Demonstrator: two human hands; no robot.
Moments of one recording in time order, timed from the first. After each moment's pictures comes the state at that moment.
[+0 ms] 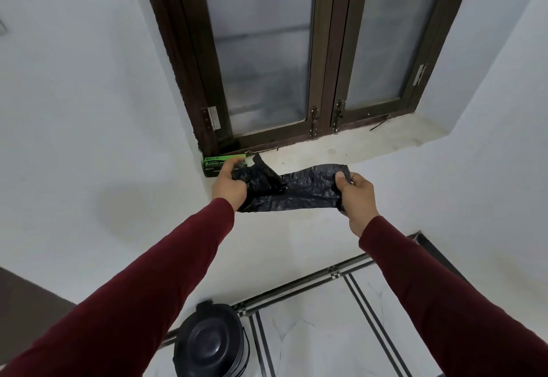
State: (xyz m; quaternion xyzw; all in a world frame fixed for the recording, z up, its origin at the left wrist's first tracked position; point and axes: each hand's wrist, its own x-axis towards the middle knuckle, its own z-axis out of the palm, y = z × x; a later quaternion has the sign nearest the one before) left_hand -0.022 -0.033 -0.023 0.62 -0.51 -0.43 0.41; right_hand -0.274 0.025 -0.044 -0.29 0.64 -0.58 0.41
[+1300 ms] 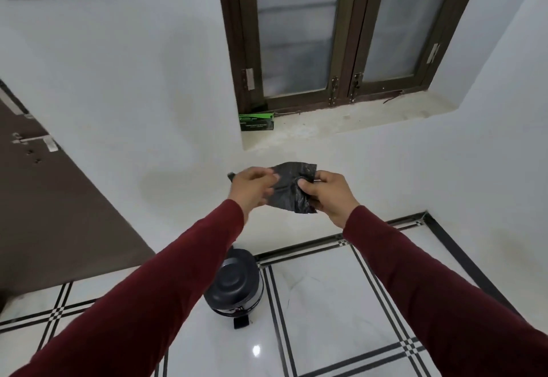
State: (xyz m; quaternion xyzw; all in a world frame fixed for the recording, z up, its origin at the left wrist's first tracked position) left_hand 0.020 0.195 -0.019 0.59 -0.44 -0.54 0.41; right_hand -0.168 0.210 -0.031 -0.38 0.57 -0.46 0.56
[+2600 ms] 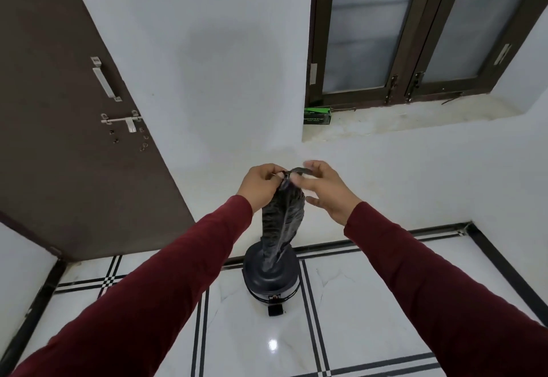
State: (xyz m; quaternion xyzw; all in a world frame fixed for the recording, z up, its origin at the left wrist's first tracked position) left_hand 0.179 0.230 -0.020 0.58 -0.58 -0.42 0.38; right_hand 0.002 0.237 -0.017 -0.46 0.51 -0.41 0.61
